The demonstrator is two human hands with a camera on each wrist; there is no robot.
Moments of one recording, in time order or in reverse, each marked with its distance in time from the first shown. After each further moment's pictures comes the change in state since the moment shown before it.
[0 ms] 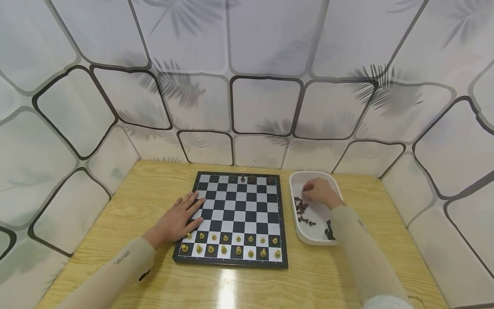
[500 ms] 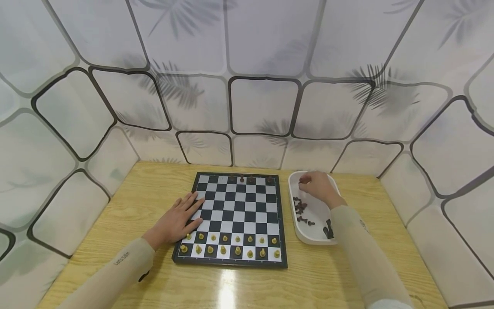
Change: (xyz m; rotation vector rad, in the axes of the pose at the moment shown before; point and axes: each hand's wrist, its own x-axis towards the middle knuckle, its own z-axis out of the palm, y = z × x) left_hand 0.000 0.001 0.000 -0.001 -0.002 0.001; right_hand -0.008 -0.025 -0.013 -0.015 0.159 -0.061
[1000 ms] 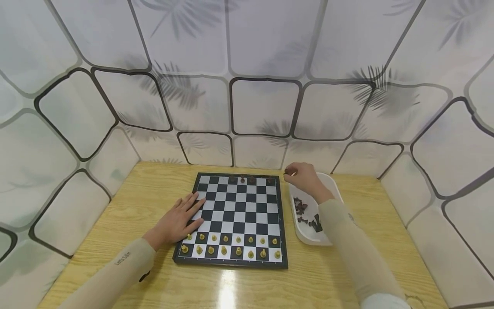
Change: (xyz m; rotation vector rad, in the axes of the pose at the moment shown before) left_hand 0.000 -0.001 0.001 0.006 -0.008 -0.010; right_hand 0.019 -0.052 0.002 0.070 0.066 -0.074
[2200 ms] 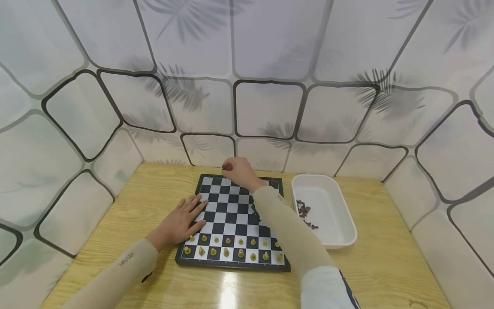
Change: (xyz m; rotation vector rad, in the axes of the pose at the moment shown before) left_hand 0.001 0.002 -0.002 0.024 -0.009 -0.009; right_hand 0.074 -0.149 0.100 0.065 -0.134 -0.168
